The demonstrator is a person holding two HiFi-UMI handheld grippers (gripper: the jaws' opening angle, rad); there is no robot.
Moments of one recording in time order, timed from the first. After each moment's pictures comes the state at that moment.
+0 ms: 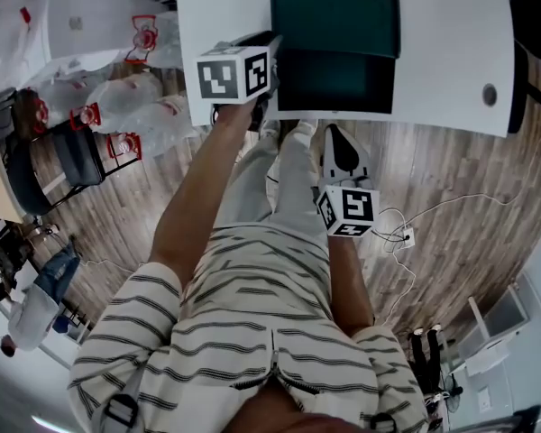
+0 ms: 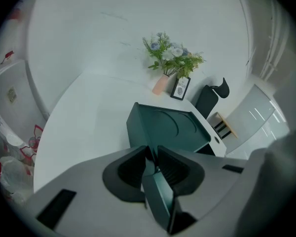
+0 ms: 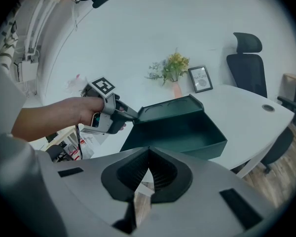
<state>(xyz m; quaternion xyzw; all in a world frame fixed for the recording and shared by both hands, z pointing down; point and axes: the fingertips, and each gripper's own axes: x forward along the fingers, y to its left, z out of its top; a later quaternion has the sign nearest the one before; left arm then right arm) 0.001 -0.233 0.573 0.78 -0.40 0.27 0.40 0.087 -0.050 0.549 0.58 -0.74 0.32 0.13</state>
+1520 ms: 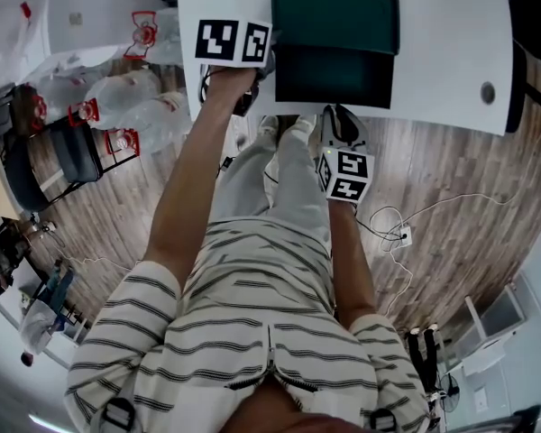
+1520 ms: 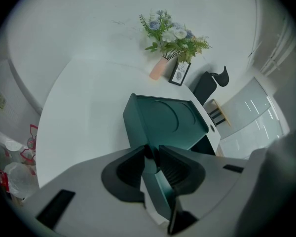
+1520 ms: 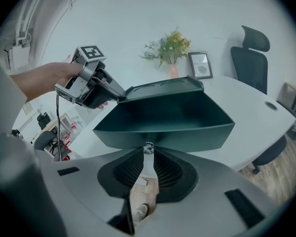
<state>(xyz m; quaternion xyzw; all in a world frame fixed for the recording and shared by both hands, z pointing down) 0.006 -0.234 0.581 0.76 -0.33 0.35 0.43 0.103 -0.067 0.616 0.57 -0.71 0.34 0.21</state>
